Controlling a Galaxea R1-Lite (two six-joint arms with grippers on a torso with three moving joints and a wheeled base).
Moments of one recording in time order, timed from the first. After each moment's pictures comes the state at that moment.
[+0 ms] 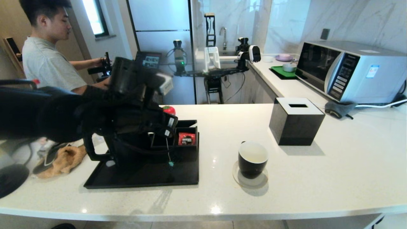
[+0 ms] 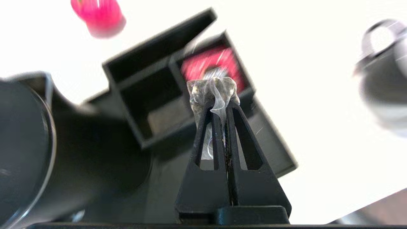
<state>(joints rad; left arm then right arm) -0.51 1.72 -1.20 0.03 0.13 0.04 0.00 0.00 0.00 0.00 -0.04 0.04</state>
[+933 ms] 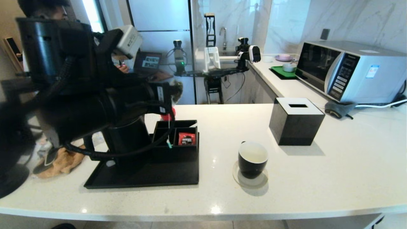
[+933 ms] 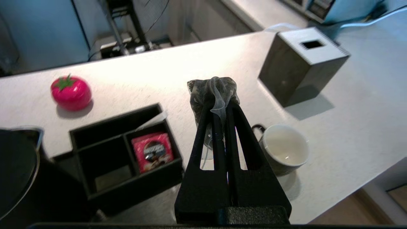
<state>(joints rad) -0.64 1.50 -1.06 -0.30 0.13 -0.17 0.00 0.00 0.00 0.00 -0.04 0.04</state>
